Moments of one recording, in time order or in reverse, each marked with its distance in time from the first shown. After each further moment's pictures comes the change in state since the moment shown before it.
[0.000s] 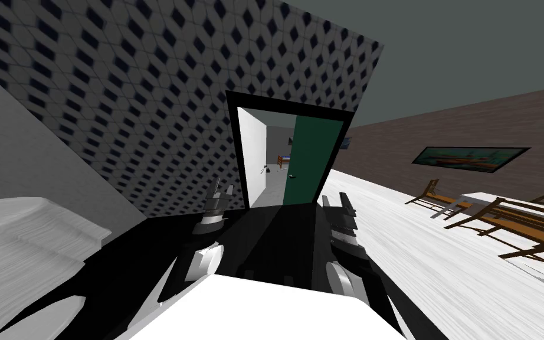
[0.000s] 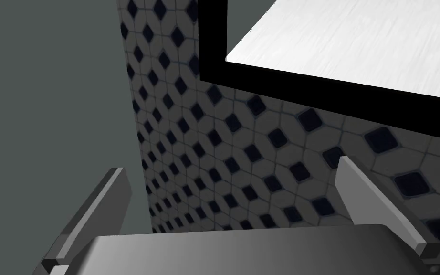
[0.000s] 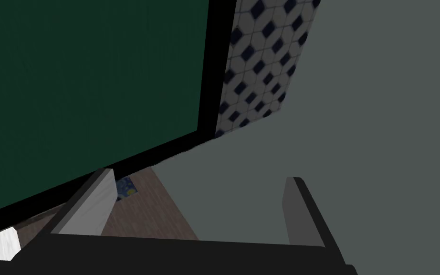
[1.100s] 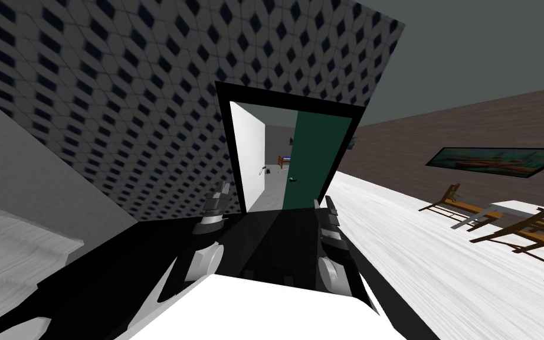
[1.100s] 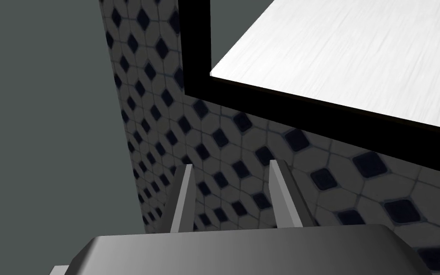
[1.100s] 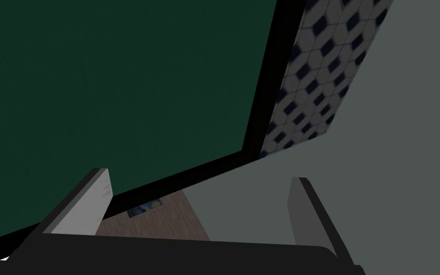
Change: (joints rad) arm -0.091 -0.032 0.011 0.227 0.008 -0.044 0.025
